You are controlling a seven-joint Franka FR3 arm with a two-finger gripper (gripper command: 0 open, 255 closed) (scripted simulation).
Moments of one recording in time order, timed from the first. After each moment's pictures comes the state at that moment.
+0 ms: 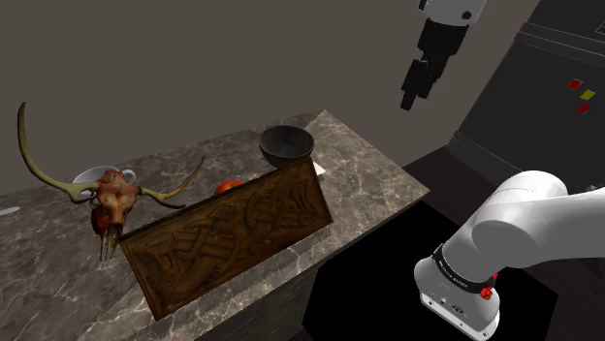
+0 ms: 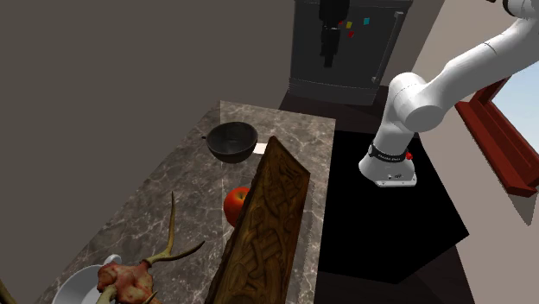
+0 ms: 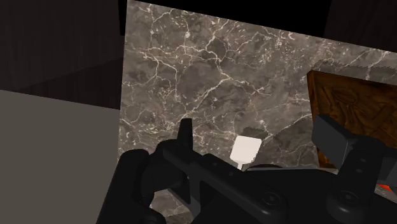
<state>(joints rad) -0.02 -0.81 -0.02 -2.36 -0.01 1.53 -0.13</state>
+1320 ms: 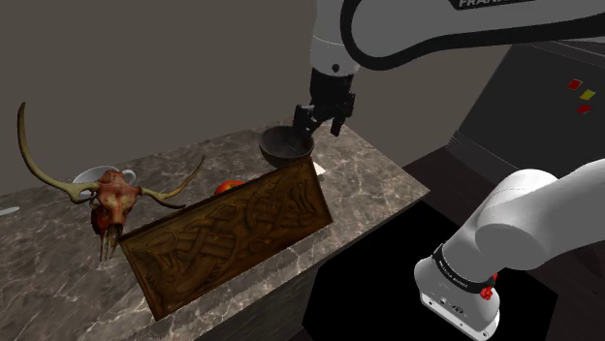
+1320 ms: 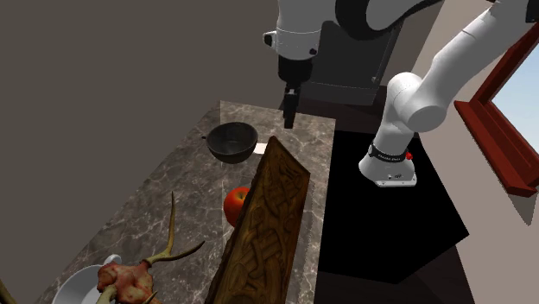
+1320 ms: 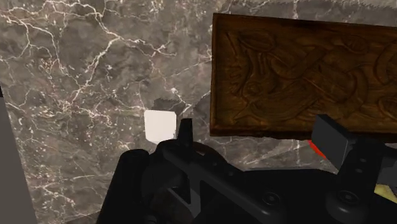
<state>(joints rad) 0.04 -0.48 0.36 -2.30 0.17 1.86 0.33</state>
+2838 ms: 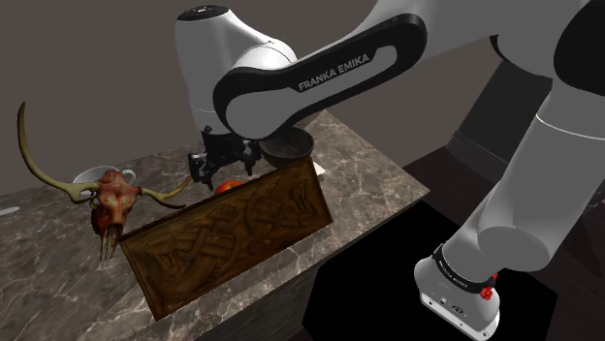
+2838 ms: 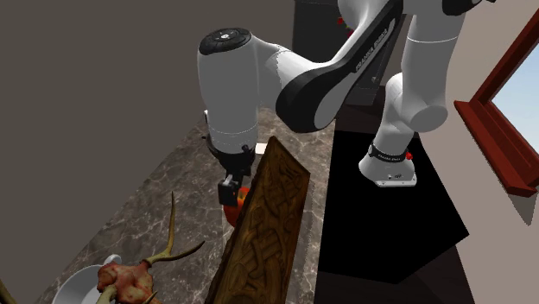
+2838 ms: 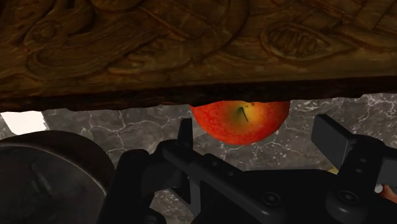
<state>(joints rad) 0.10 0.19 0.61 -1.91 -0.17 2.08 0.89</state>
